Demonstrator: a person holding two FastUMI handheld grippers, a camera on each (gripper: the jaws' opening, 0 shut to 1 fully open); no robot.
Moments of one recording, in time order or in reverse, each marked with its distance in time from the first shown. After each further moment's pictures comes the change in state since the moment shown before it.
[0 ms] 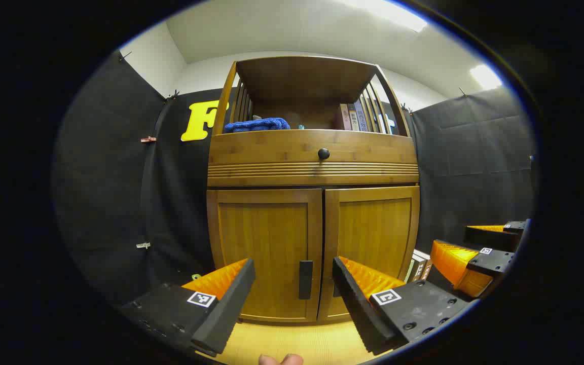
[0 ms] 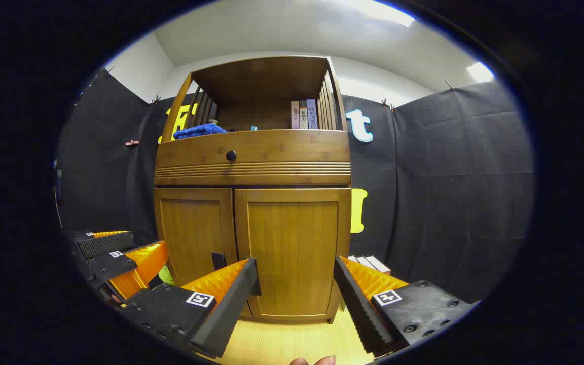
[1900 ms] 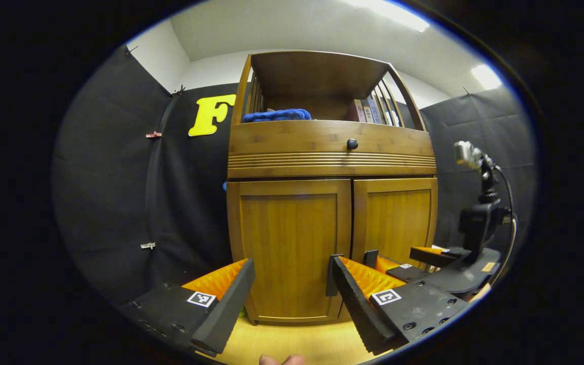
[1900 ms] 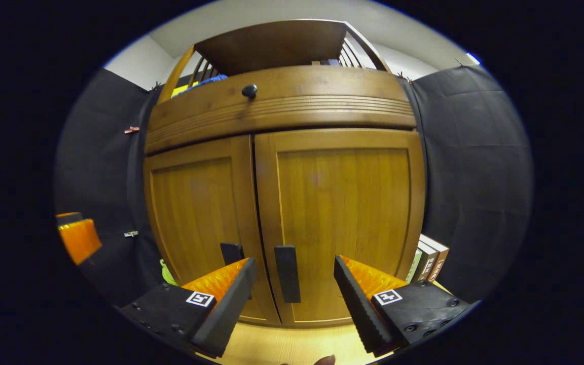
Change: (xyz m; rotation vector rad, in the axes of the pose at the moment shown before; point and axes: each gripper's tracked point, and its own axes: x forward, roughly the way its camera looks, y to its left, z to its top) left arm 0.020 0.067 -0.018 0.010 0.015 0.012; right arm 0.133 0.084 -0.109 0.036 0.102 0.059
